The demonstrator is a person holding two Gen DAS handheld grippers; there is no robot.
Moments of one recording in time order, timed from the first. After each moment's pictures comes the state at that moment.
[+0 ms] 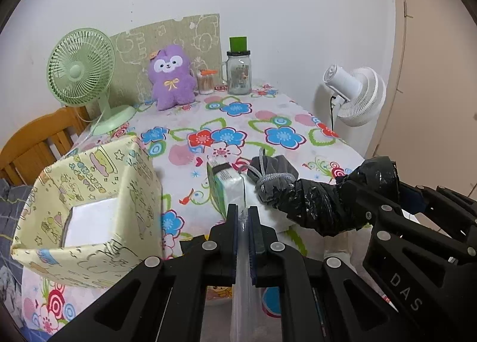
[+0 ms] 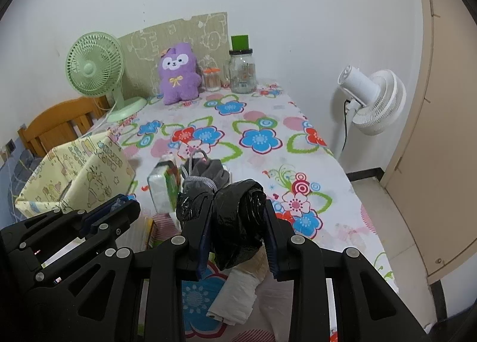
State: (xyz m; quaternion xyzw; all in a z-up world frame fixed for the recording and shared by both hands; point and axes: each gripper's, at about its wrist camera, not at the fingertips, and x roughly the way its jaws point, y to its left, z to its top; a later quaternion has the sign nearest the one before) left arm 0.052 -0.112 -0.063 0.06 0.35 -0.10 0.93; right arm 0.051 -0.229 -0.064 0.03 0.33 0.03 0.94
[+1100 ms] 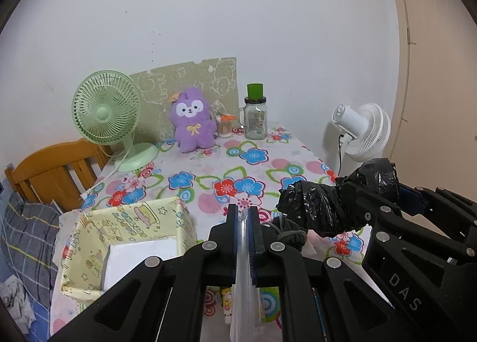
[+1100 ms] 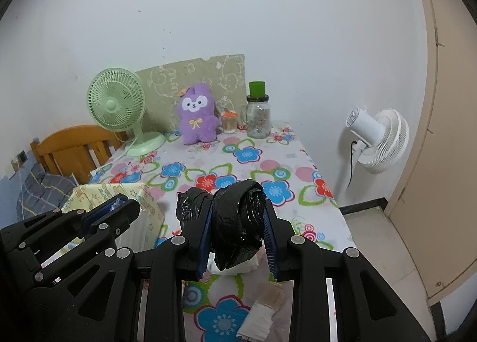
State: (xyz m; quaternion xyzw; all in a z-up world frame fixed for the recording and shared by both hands) left arm 0.046 -0.091 0.014 0.05 0.28 -0.07 0.95; right arm 0.044 -0.207 0.014 0.02 0.27 0.05 0.96
